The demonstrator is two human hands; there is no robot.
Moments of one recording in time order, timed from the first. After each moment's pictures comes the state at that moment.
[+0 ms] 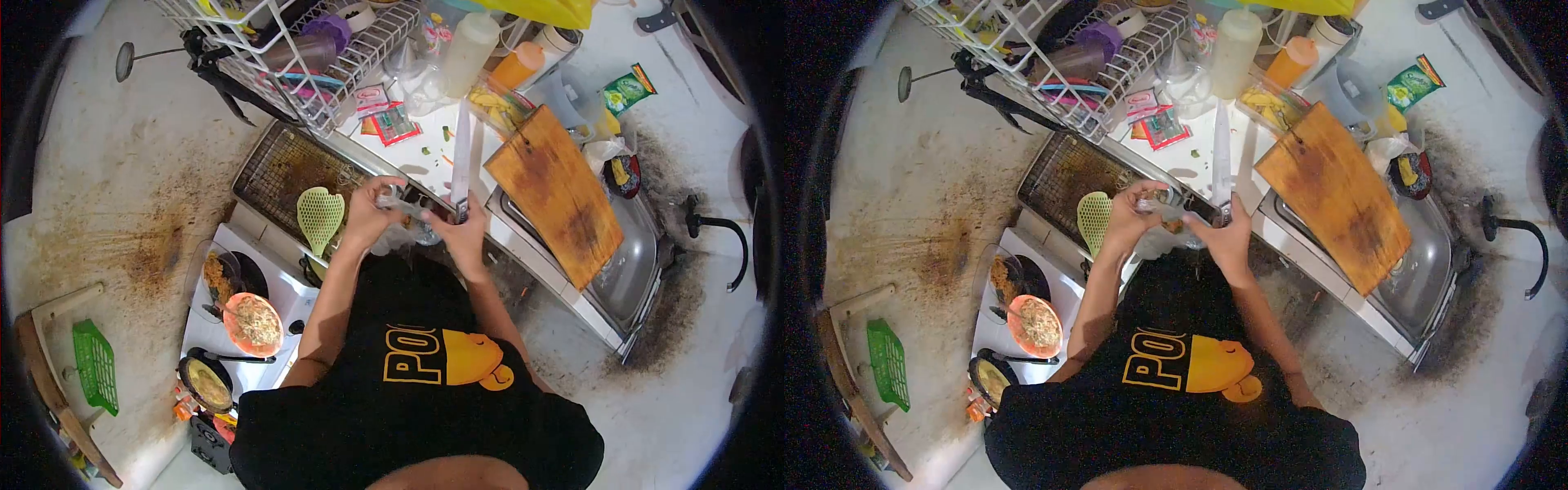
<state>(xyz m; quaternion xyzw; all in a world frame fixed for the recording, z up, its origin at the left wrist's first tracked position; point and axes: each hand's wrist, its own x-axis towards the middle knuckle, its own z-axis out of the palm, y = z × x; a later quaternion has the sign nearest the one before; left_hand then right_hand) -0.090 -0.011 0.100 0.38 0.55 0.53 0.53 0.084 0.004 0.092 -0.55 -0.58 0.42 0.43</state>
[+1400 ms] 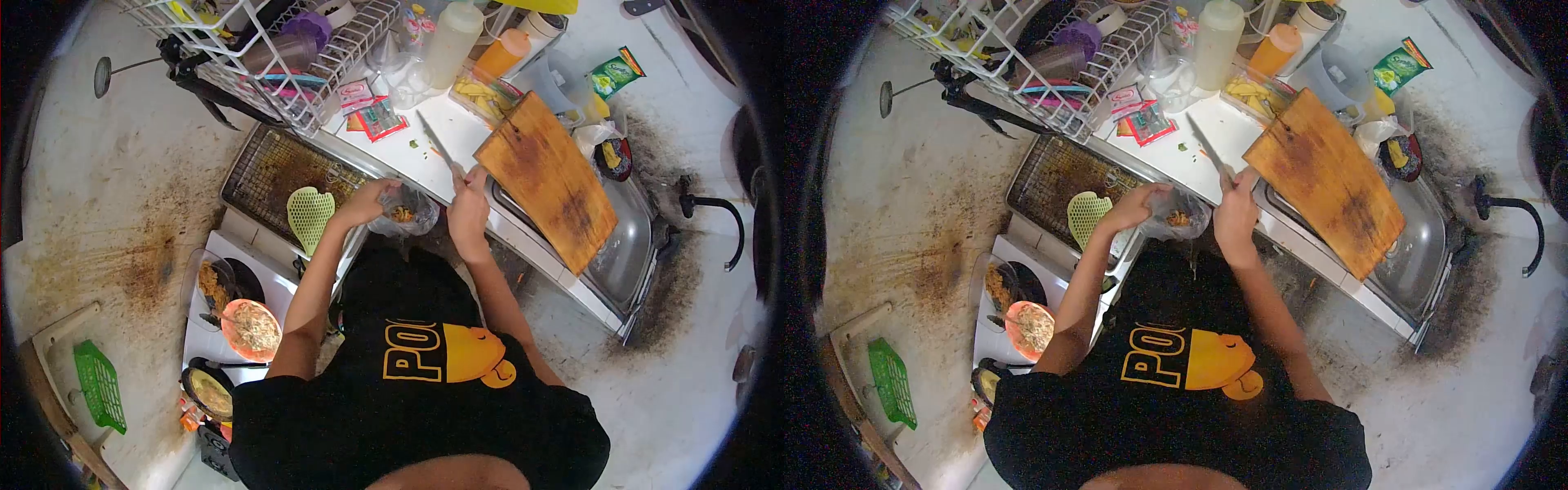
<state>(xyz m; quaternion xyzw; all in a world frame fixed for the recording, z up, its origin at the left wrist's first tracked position) -0.119 0.023 0.011 0.65 0.52 0.24 0.50 0.100 0.028 0.076 -0.65 -0.73 0.10 0.18</state>
